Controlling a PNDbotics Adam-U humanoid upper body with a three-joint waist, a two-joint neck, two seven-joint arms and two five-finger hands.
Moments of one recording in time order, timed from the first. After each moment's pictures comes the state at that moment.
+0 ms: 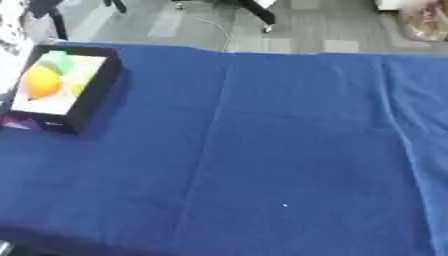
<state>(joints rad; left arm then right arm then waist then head) -0.50 0.54 0.11 -1.69 -0.30 0.16 0.34 -0.44 -0.28 -0.21 -1.67 0.23 -0.08 0.17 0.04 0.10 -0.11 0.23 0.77</state>
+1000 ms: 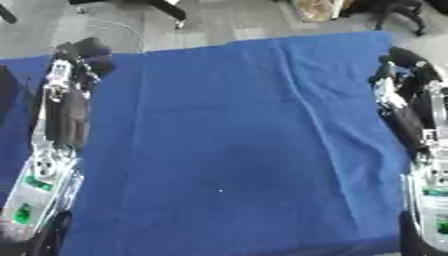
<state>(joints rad) -0.28 0.08 -0.22 -1.83 0.02 -0.05 0.25 -0.22 -0.12 -0.19 -1.84 0.18 -0.16 0.04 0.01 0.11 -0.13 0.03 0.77</state>
